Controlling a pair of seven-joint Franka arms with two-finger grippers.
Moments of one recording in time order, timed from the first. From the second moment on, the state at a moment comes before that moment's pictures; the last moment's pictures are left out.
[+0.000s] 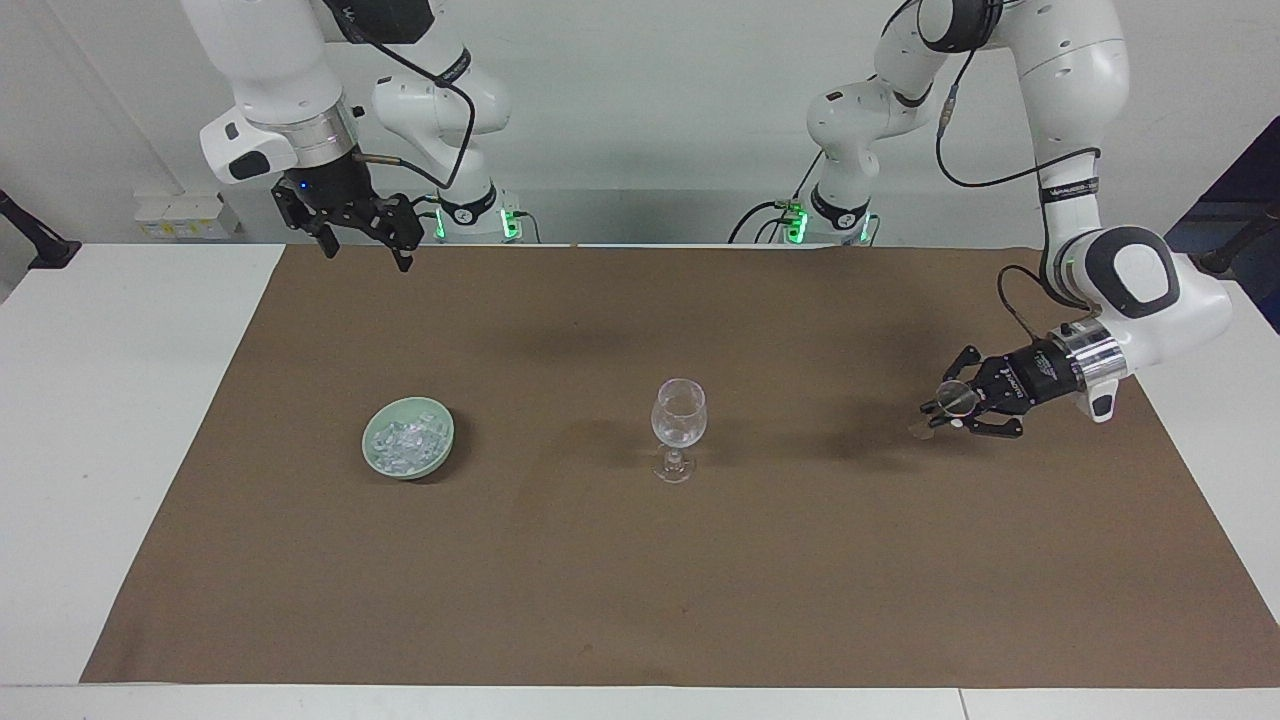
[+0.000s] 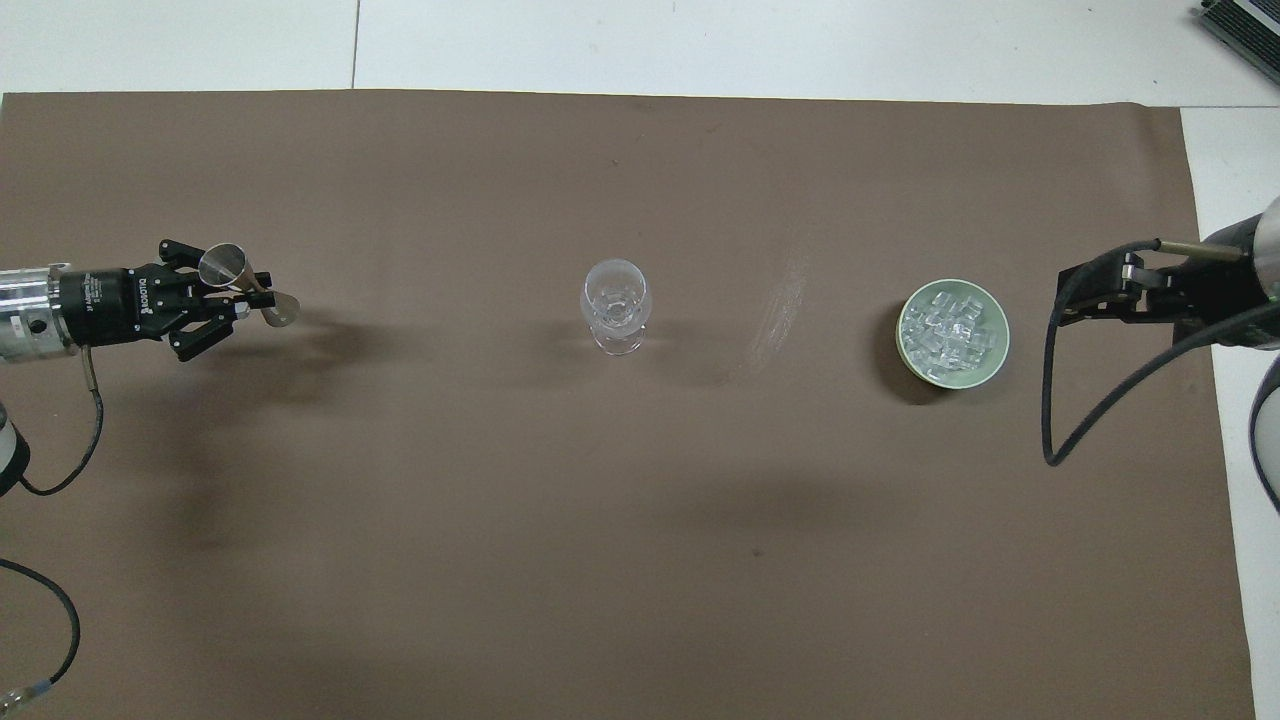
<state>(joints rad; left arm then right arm) 0.35 0.41 -0.06 -1.85 -1.20 1.75 -1.09 -0.01 0.01 0.07 -1.53 -0.02 1.56 0.27</state>
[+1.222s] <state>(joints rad) 0.35 0.44 -0.06 -1.92 -1.25 1.80 -0.89 -0.03 0.11 0.07 -1.87 -0.02 2.07 0.13</state>
